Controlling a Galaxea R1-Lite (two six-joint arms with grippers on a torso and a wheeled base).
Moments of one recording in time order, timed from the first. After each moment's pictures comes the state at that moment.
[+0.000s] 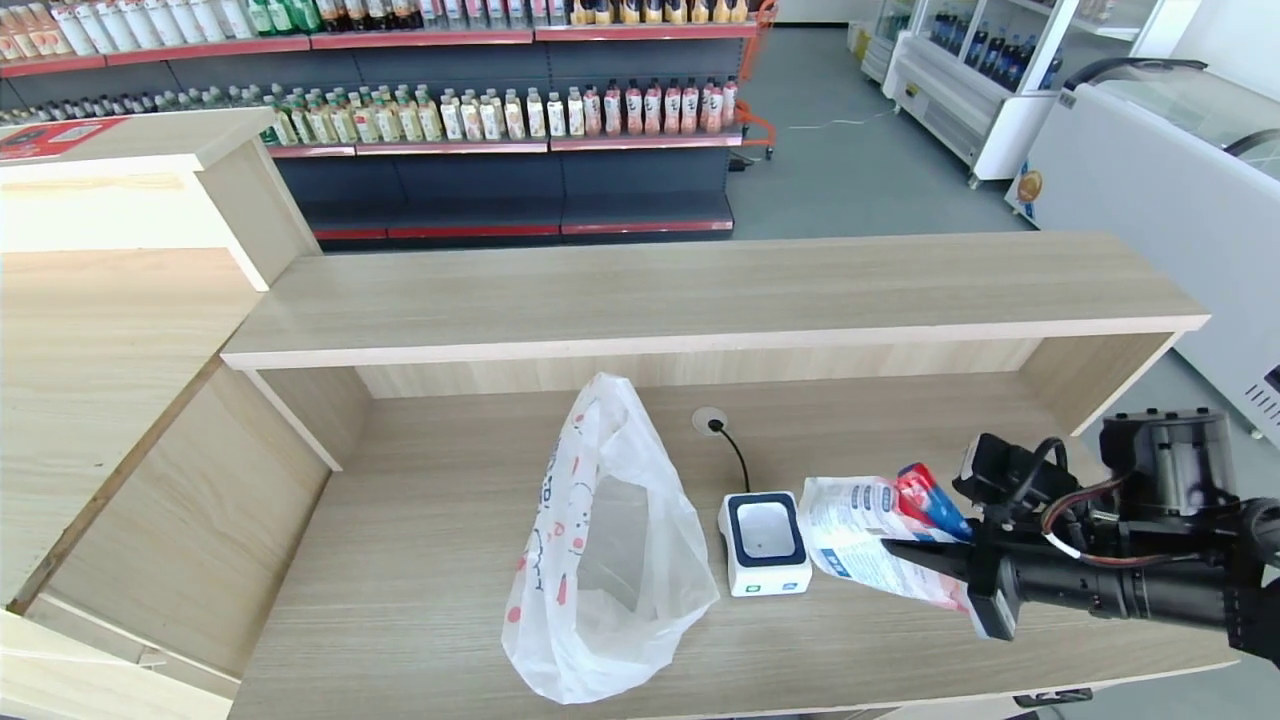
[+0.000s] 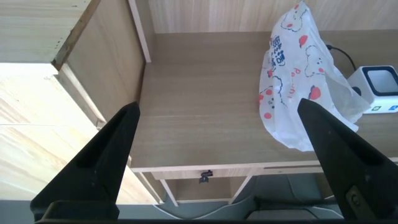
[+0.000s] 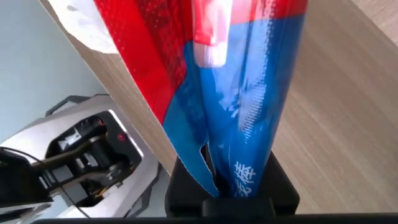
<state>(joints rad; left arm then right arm) 0.00 0.00 0.00 0.00 -0.02 0.00 0.20 1.65 -0.47 -0.63 0.51 -0.65</state>
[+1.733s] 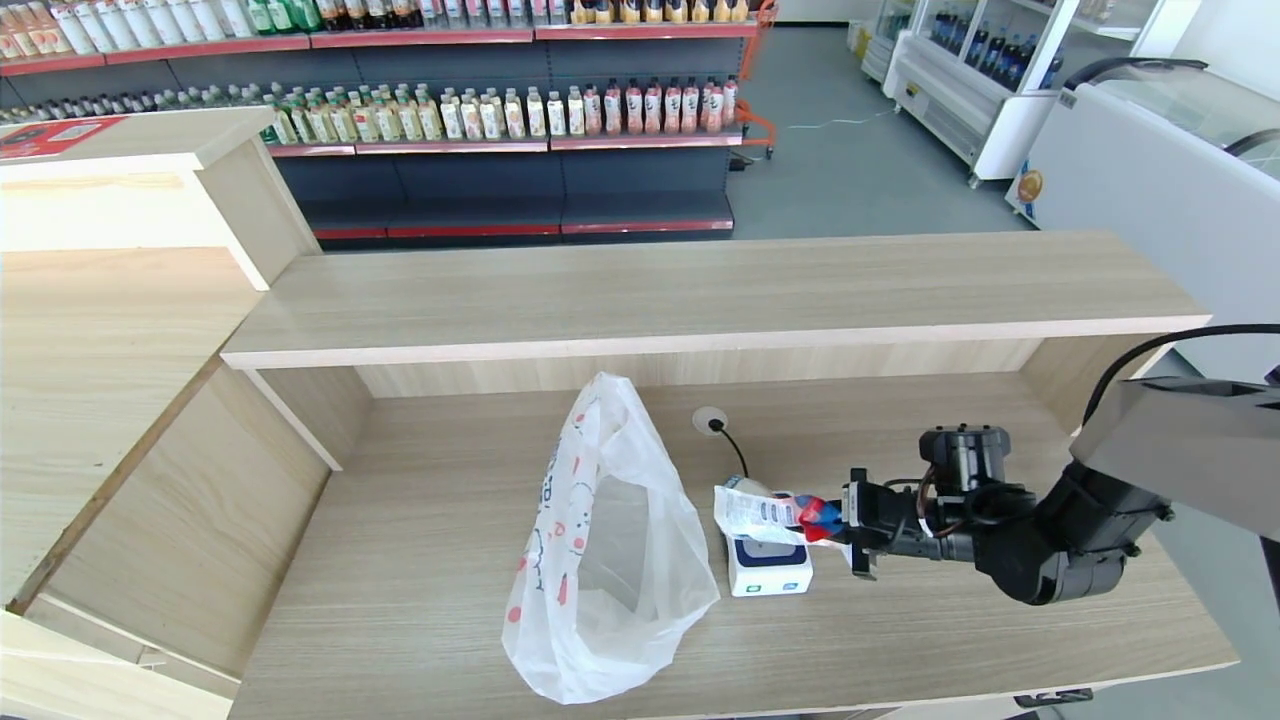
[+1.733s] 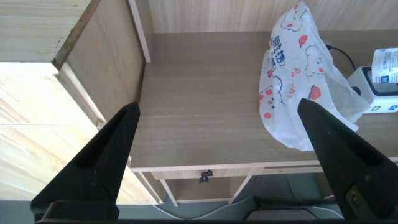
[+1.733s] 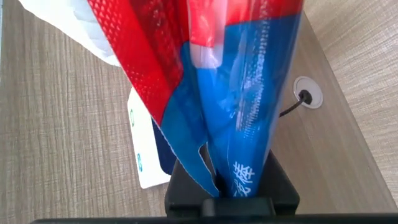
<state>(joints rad) 0.00 0.00 0.00 0.00 -0.02 0.00 0.15 2.30 -0.84 -0.93 0.87 -1.15</state>
